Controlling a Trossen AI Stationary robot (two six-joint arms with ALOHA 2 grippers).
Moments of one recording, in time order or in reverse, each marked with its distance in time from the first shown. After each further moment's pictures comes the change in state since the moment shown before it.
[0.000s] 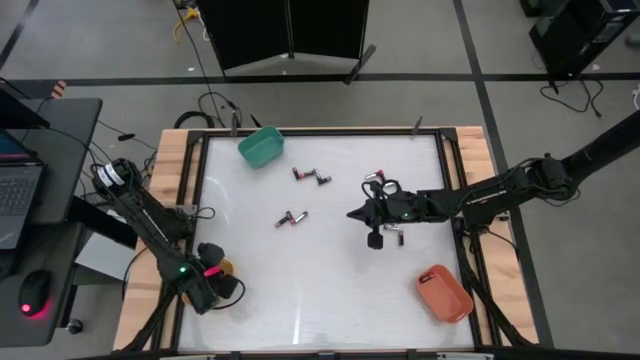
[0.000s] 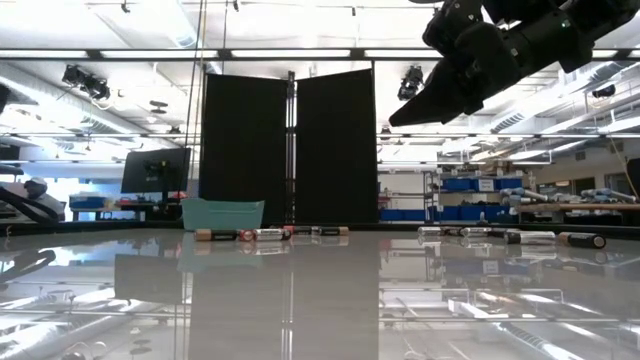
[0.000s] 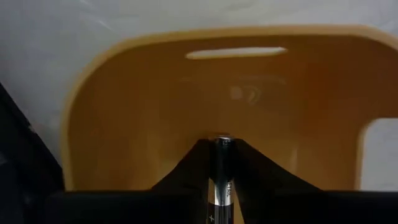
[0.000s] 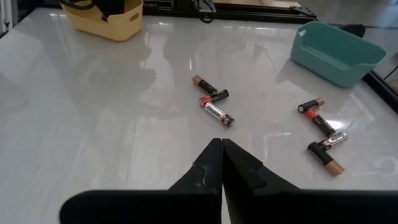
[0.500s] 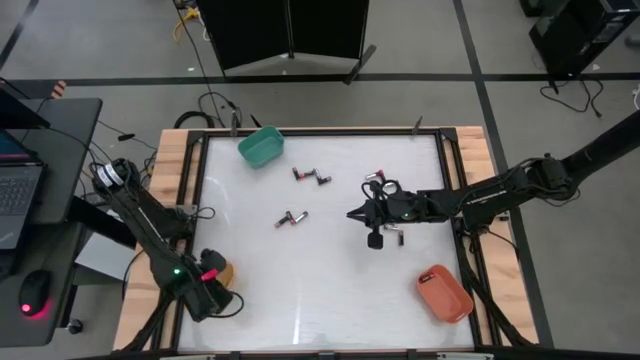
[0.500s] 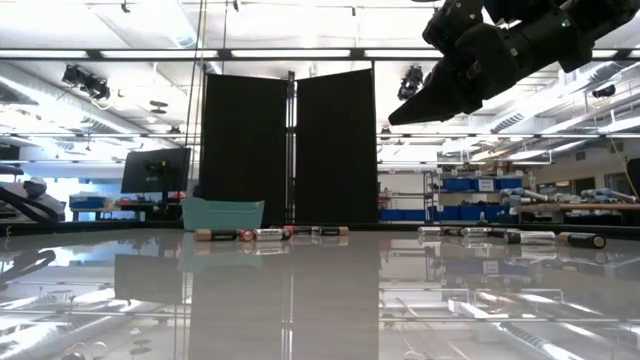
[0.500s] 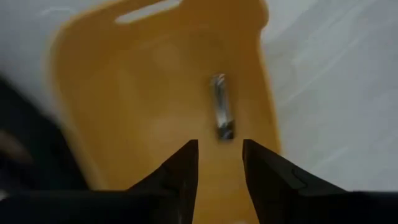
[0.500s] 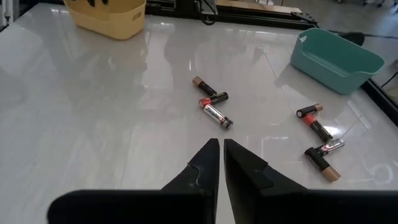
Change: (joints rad) left arm 0.003 -0.001 0.208 -0.177 0.091 0.254; right arm 0.000 0.000 0.000 0.007 0.002 -0.024
